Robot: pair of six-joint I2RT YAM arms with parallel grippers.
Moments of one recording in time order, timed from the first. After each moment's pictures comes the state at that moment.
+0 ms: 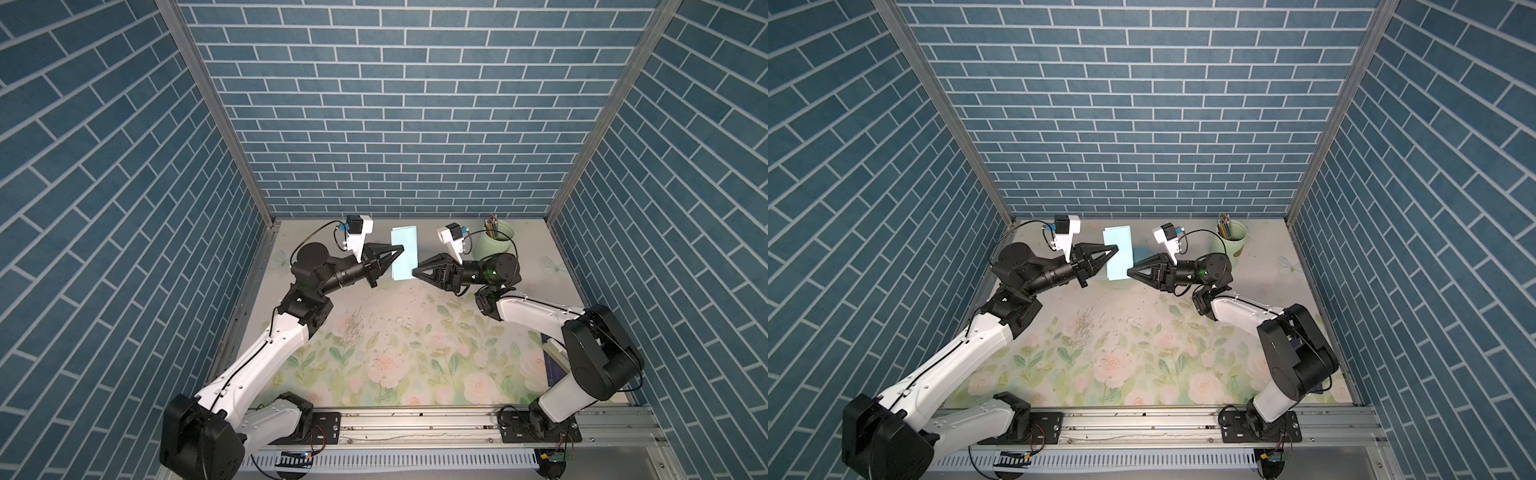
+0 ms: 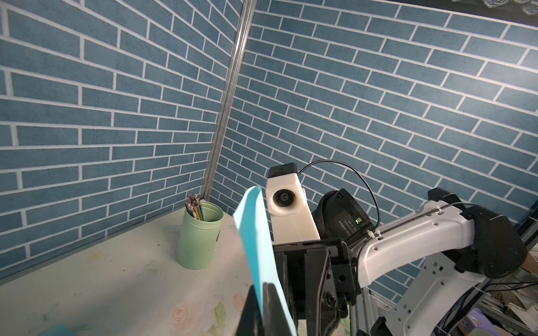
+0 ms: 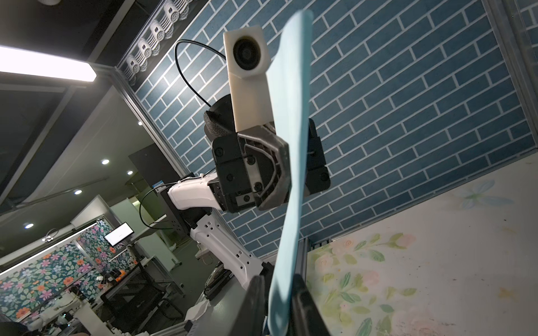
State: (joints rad) left arm -0.43 1.13 0.91 0.36 0.70 -0.41; right arm 0.59 1.60 0.88 1.28 -1.14 1.08
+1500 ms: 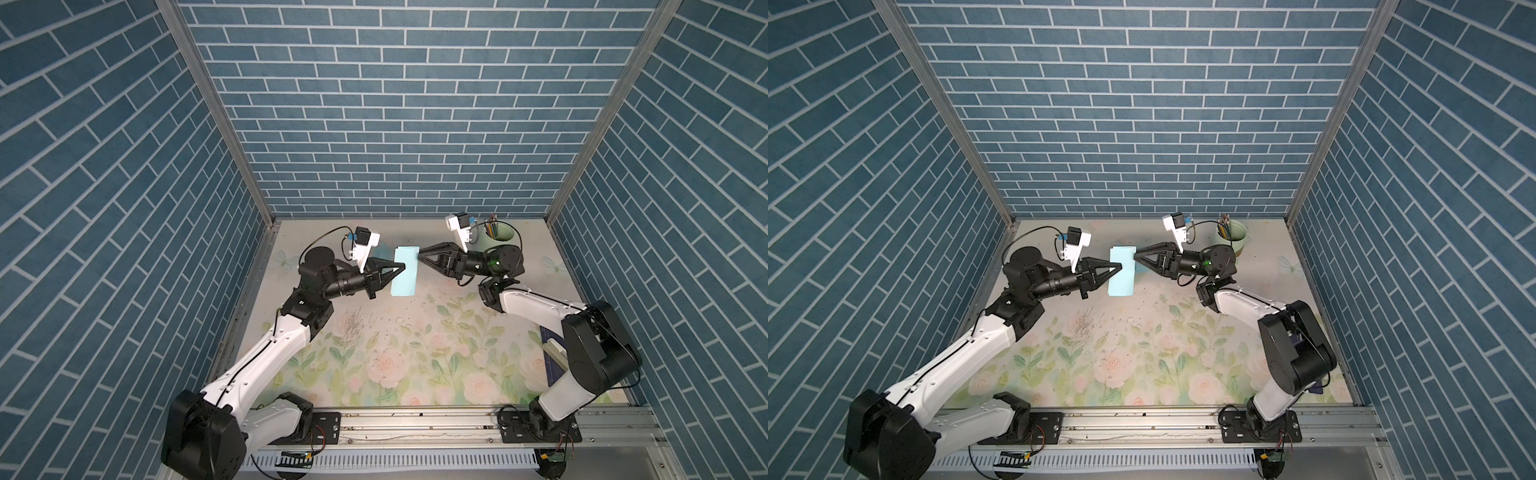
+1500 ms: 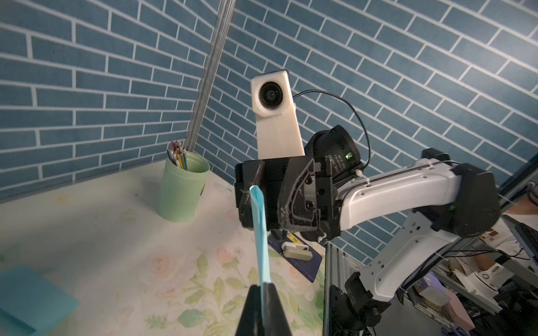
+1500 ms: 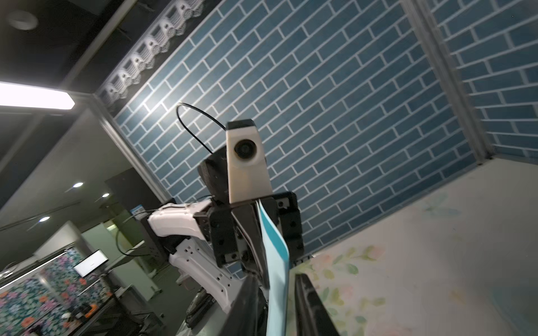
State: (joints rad) left arm -0.42 1.17 0.86 0.20 0.79 -0.39; right arm 0.49 1.57 0.87 1.11 -1.06 0.98
